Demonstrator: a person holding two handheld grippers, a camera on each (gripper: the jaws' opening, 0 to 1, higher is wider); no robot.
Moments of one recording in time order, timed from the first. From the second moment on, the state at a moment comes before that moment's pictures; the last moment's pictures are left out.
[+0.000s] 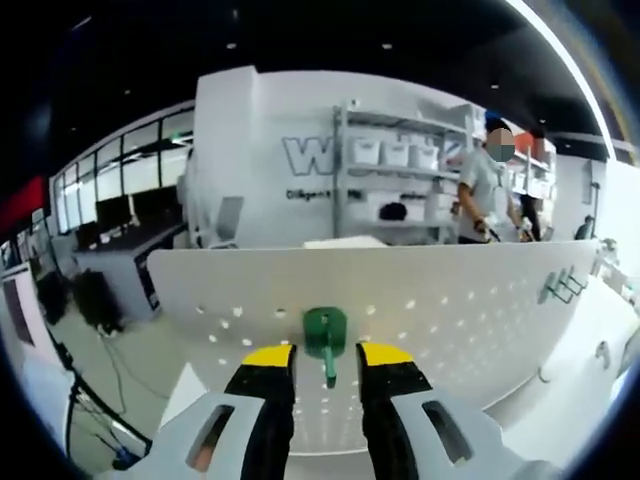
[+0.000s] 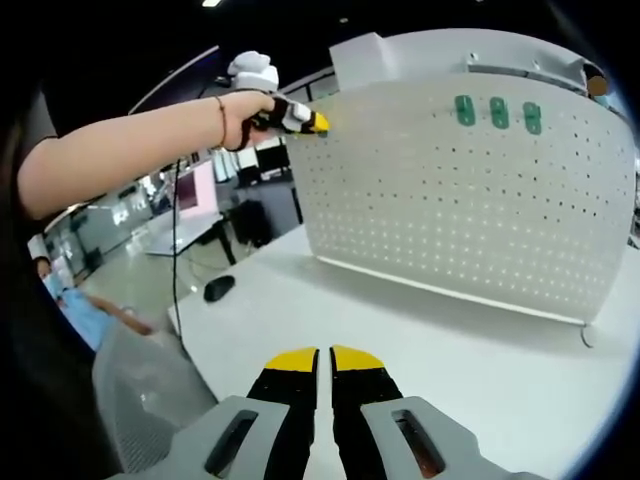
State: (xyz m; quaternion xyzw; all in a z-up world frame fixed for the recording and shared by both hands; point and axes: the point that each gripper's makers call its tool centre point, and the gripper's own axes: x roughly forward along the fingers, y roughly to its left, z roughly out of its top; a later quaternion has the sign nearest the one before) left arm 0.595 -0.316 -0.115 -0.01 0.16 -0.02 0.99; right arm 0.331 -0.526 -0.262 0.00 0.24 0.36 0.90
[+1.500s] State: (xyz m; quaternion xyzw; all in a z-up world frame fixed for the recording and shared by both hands) left arm 0.489 -0.350 -0.161 -0.01 0.20 -0.14 0.97; right arm 0.319 -0.521 -0.252 -0.02 0.23 0.36 0.90
